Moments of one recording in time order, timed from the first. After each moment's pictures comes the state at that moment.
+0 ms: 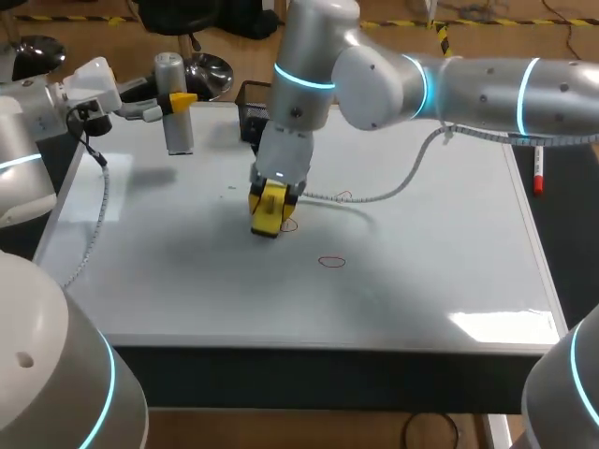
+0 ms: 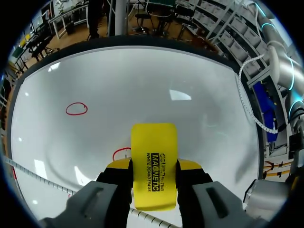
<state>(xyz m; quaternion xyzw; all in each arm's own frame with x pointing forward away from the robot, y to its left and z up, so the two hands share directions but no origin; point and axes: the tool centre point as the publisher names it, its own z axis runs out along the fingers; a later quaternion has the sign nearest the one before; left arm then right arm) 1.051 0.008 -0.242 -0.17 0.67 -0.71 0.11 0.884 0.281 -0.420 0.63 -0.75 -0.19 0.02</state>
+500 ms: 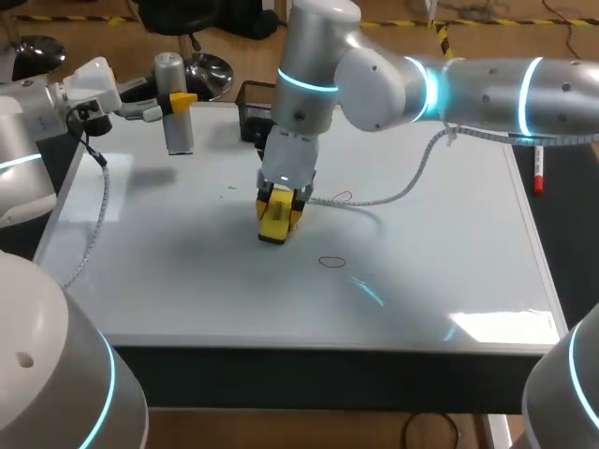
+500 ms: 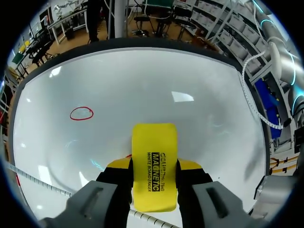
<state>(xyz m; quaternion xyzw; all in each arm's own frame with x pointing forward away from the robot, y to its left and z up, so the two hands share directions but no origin) 1.051 0.008 -0.242 -0.17 0.67 -0.71 0.11 0.876 0.263 -0.429 0.62 -0.76 -0.19 0.05</state>
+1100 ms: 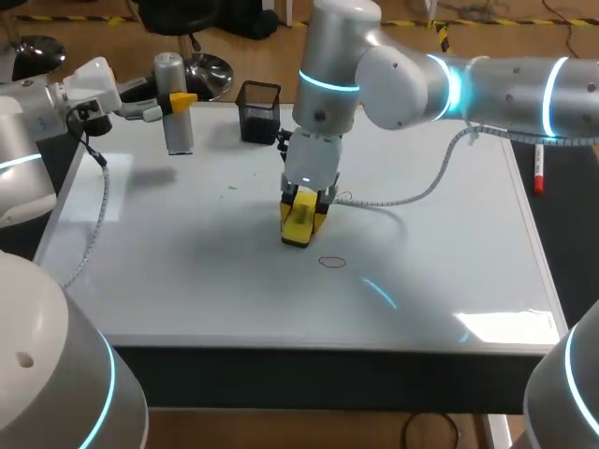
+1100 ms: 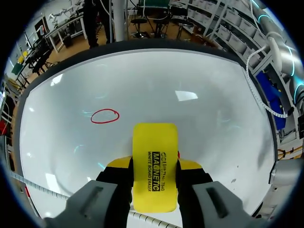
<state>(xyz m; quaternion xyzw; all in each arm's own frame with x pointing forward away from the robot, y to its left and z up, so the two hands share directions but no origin) 1.051 0.008 -0.242 -0.17 0.67 -0.71 0.11 0.871 0.220 -0.432 0.59 -0.78 -0.17 0.07</state>
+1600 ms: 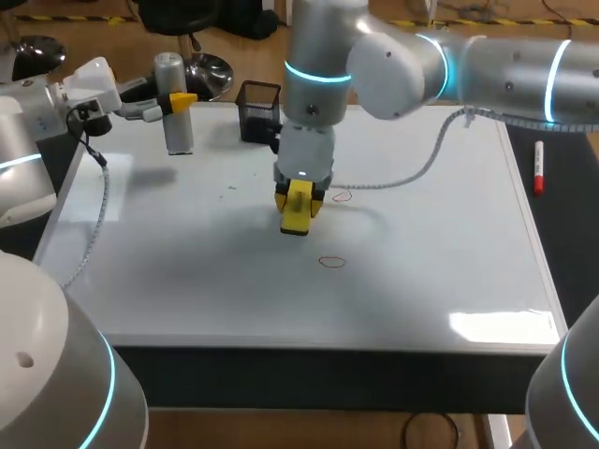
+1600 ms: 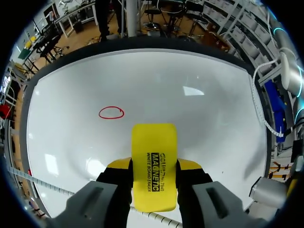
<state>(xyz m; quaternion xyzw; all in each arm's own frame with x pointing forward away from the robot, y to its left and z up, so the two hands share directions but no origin) 1.051 0.008 -0.242 -0.17 0.67 -0.71 0.11 0.874 0.230 -0.395 0.65 -0.75 -0.12 0.04</state>
